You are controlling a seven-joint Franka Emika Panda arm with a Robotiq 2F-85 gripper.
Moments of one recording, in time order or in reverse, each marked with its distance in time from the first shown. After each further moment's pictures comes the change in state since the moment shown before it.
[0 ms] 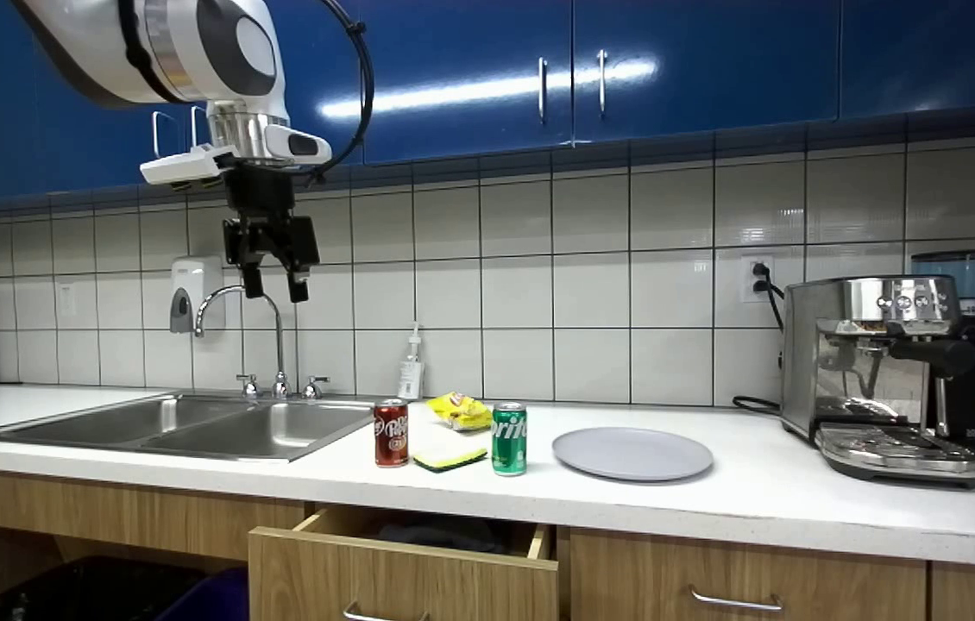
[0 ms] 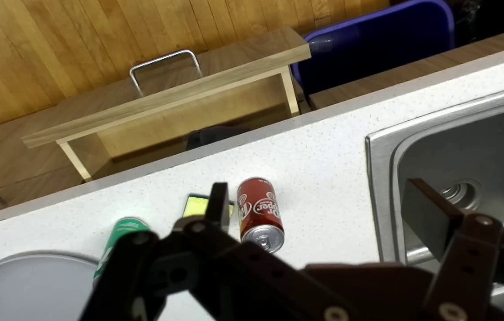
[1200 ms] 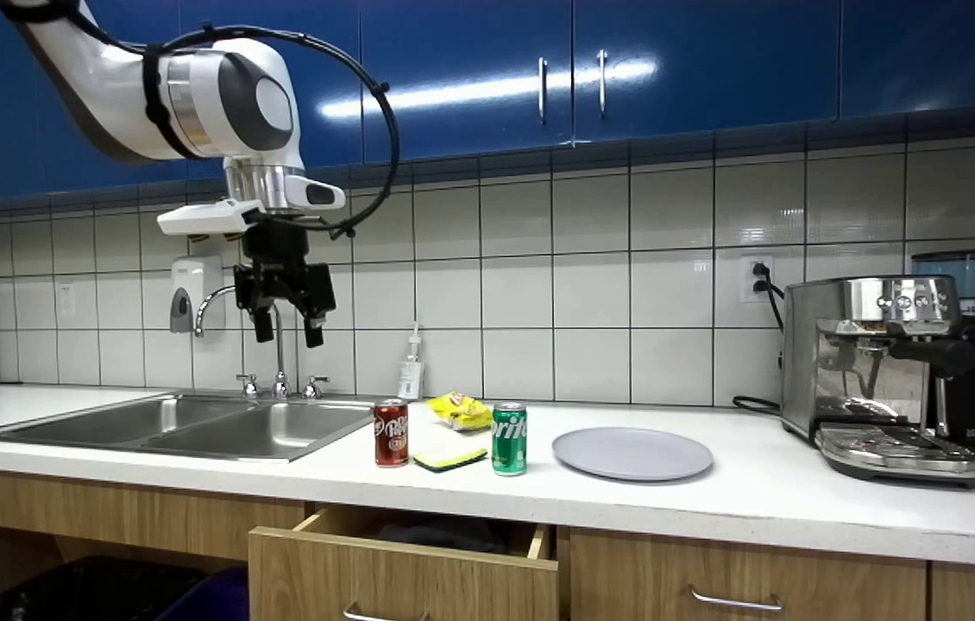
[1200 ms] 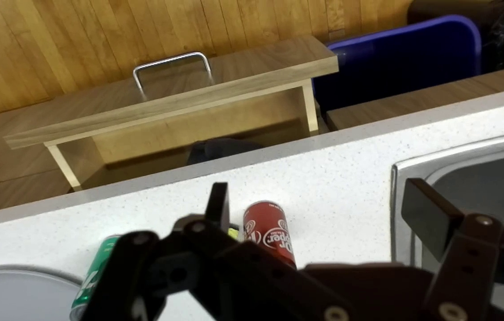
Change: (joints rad) arm 0.013 0.077 -0.033 -0.079 -0.030 0.126 -0.077
